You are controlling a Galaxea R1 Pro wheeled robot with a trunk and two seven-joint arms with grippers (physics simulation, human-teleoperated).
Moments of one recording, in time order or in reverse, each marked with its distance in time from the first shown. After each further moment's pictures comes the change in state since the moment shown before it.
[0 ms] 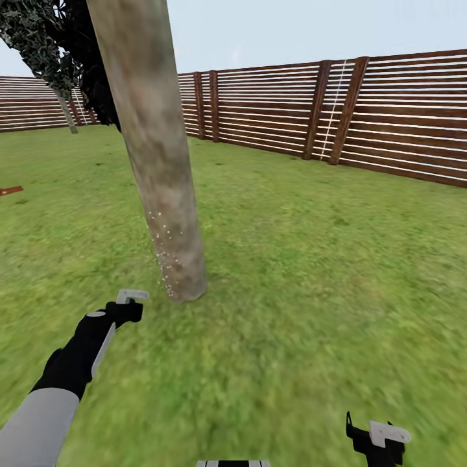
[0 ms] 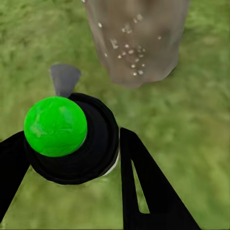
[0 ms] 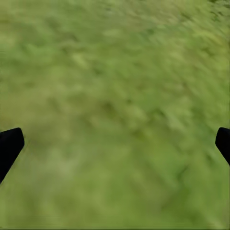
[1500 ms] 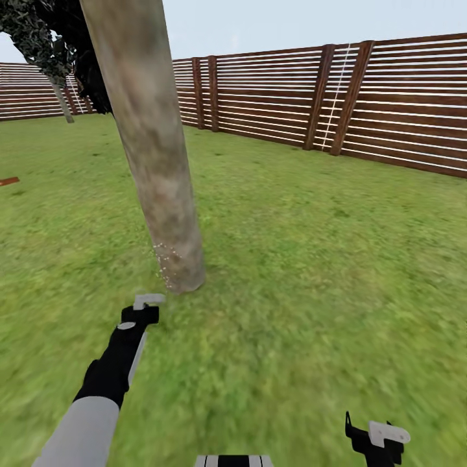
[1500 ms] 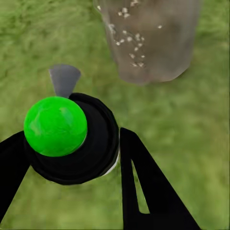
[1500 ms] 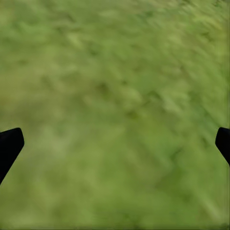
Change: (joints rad) left arm 0.032 -0.227 0.136 0.021 -0.156 -0.156 0.227; right arm 0.000 0.003 0.000 0.000 -0.001 0.000 0.000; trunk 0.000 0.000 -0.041
